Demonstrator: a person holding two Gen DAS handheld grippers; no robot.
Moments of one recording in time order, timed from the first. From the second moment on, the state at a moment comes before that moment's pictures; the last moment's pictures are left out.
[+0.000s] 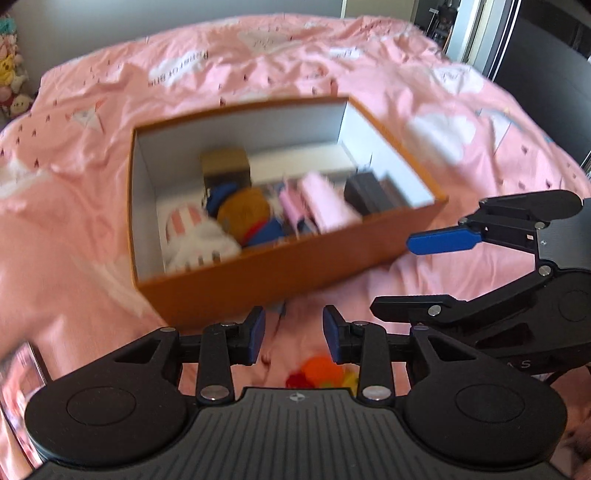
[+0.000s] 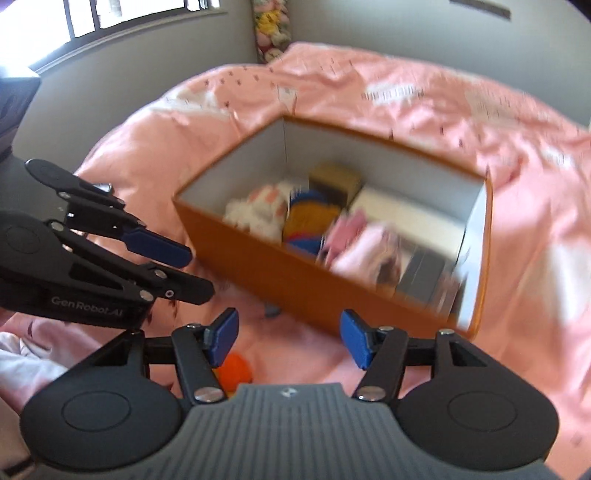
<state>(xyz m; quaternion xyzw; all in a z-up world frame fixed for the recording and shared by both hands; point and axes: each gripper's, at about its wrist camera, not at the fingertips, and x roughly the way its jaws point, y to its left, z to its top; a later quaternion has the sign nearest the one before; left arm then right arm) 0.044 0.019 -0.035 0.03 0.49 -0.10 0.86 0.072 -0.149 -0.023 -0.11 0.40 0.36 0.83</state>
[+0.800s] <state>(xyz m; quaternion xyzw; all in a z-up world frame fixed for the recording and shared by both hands) 0.018 0.023 -0.093 0.06 0.58 -0.09 0.80 0.048 -0.099 -0.129 -0.14 0.55 0.37 0.74</state>
